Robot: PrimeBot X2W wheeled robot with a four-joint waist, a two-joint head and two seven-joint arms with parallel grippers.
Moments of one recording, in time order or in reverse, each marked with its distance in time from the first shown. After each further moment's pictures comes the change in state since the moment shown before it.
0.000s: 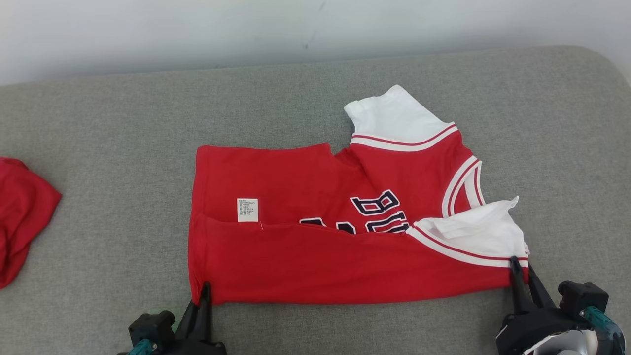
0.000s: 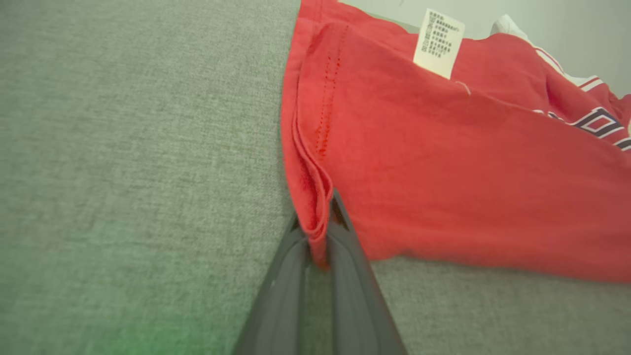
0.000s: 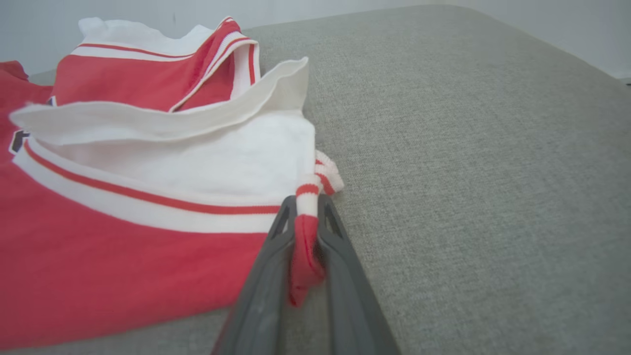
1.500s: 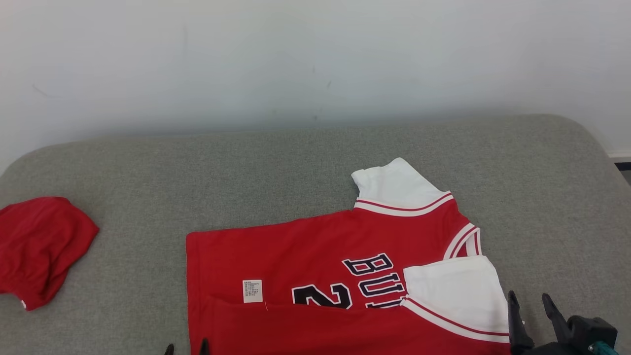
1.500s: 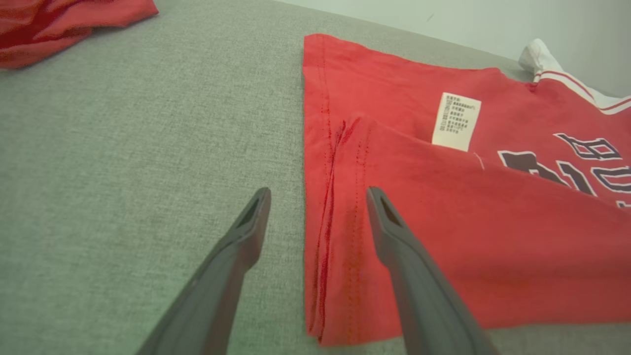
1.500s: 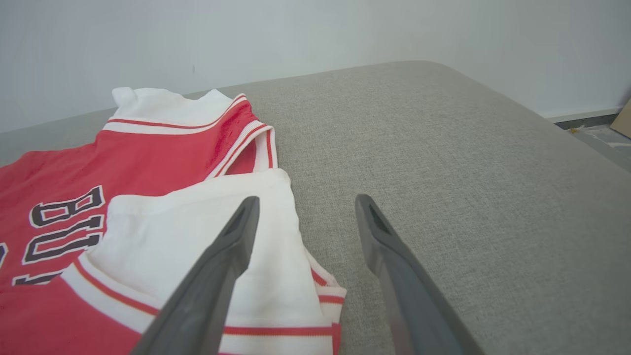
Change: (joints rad) left arm 0.209 -0.006 0.080 -0.078 0.056 0.044 0.008; right arm 0.130 -0.001 -0.016 -0.030 0.003 0.000 0.000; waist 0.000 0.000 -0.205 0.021
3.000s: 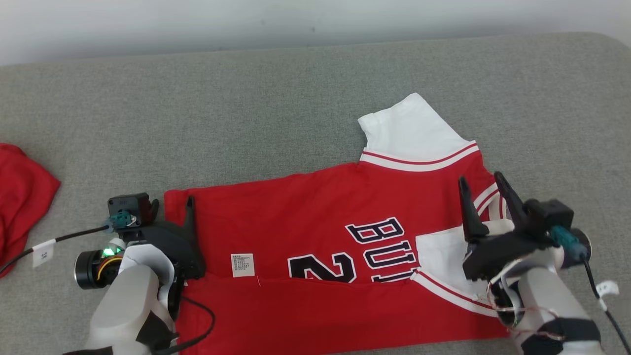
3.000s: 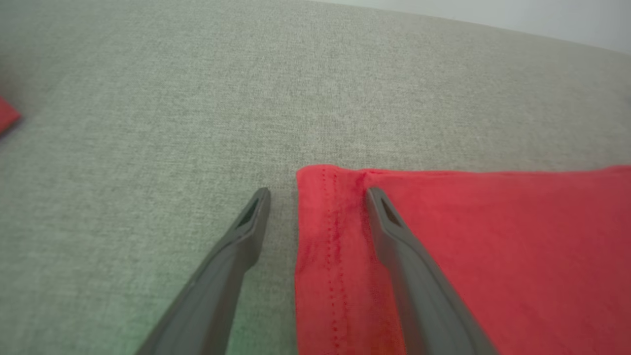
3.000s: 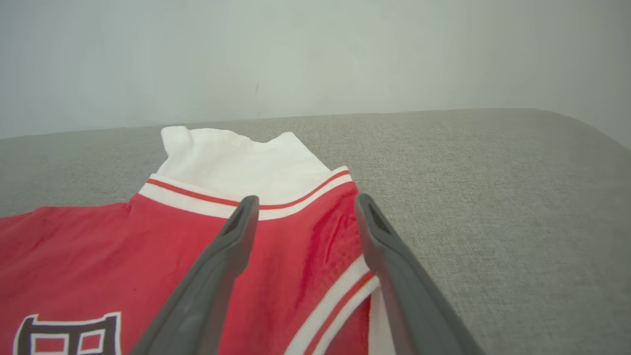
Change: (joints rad) left arm -0.746 0.030 0.043 0.574 0.069 -0.043 0.098; right arm -0.397 0.004 0.162 0.054 -0.031 0.000 0.000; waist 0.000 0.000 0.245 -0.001
